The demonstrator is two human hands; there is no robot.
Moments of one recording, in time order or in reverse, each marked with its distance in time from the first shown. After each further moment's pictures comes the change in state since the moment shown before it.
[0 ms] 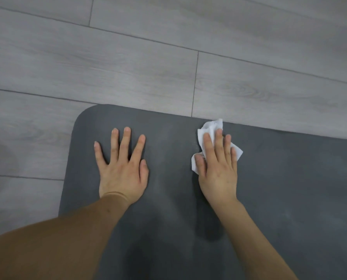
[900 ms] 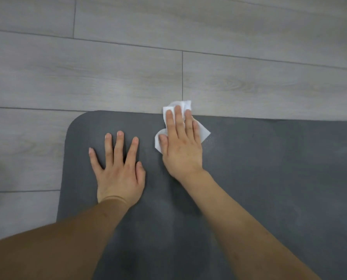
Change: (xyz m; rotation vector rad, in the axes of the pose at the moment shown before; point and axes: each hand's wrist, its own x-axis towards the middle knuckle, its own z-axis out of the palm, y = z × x) left_hand 0.001 0.001 0.002 -0.029 0.022 0.008; right_hand 0.052 -0.073 0.018 -0.059 0.010 -0.107
